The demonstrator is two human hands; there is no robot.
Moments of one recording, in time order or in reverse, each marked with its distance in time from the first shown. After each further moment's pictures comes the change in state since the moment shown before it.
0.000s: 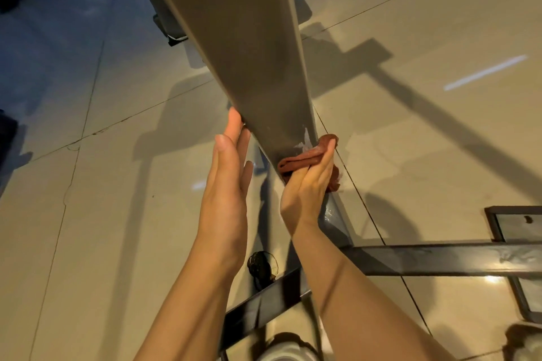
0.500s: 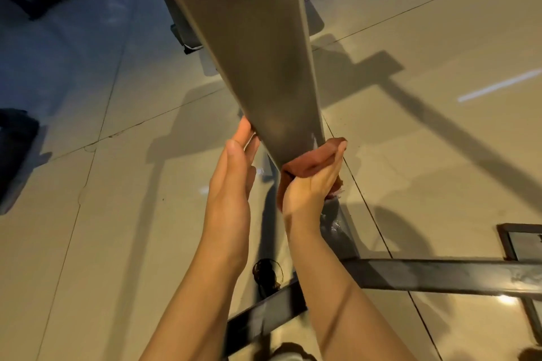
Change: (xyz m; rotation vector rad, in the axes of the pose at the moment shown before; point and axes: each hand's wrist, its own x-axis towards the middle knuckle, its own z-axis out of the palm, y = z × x) left_hand 0.002 0.005 -0.005 0.057 0.026 0.033; right_hand -0.005 -0.040 0.004 0.214 0.028 0.074
